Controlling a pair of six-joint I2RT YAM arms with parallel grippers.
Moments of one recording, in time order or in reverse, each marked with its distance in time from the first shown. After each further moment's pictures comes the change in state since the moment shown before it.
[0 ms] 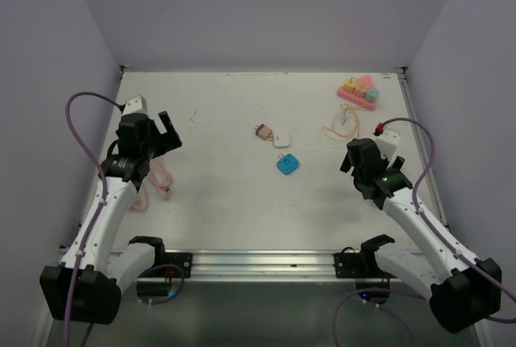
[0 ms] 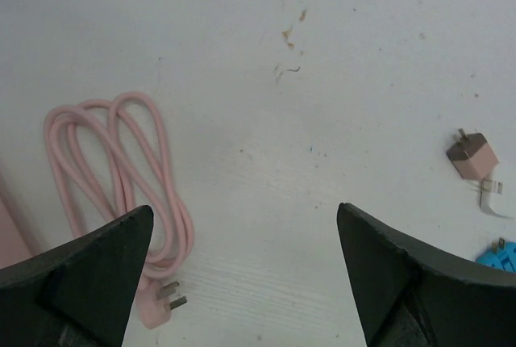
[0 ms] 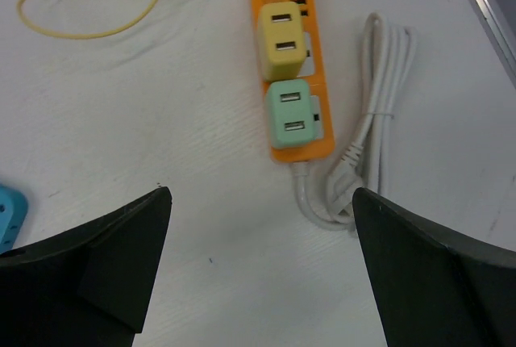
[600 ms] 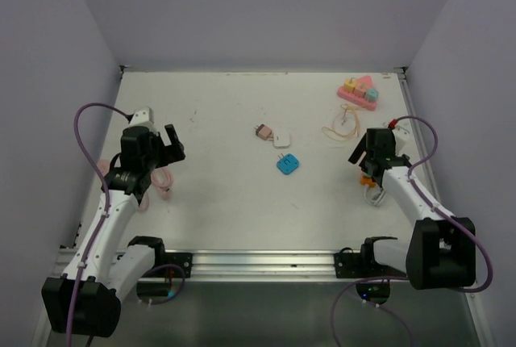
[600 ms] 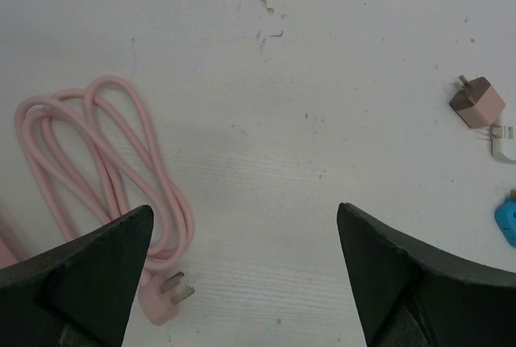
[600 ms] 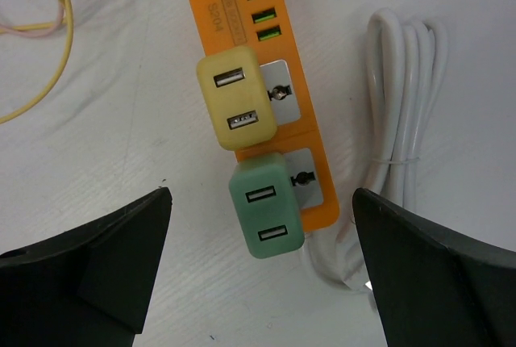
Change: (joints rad) left arm -0.001 -0.152 -0.184 0.092 0.105 0.111; right arm -0.391 0.276 -0.019 0.252 -0.275 -0.054
